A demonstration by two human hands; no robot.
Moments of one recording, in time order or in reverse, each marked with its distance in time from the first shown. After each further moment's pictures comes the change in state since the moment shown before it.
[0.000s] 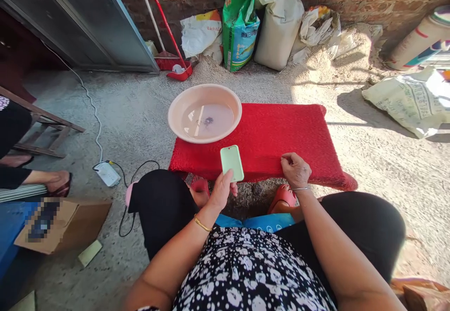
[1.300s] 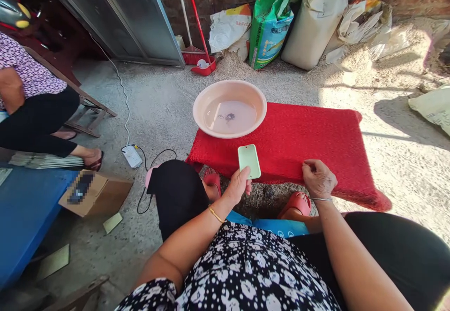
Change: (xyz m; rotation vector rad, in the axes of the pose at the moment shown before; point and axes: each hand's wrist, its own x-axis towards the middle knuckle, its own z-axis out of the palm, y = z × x) left_hand 0.003 -0.005 0.004 0.056 0.002 -0.036; right_hand -0.002 0.005 0.001 -0.039 0.025 -0.052
